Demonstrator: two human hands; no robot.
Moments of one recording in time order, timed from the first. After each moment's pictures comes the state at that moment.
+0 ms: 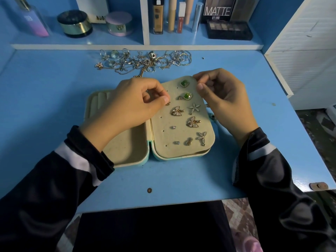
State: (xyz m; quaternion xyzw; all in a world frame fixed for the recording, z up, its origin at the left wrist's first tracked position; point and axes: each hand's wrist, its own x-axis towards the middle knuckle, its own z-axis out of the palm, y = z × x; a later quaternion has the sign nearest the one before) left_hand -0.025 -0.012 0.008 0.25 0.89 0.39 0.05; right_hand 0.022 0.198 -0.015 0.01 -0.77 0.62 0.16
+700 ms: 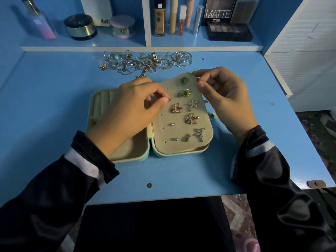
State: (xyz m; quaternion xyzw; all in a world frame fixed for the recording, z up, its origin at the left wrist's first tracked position) left_hand -0.015 -0.016 0.000 0.32 0.89 0.31 -0.10; right_hand 0.027 0.195 -0.008 0.03 -0.73 0.67 0.16
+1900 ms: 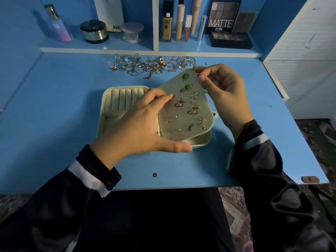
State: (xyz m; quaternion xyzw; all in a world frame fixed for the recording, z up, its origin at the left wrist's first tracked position) left_hand 0.031 -0.029 0.010 0.31 0.90 0.29 0.07; right_hand 0.024 0.186 0.001 0.03 -0.71 0.69 0.16
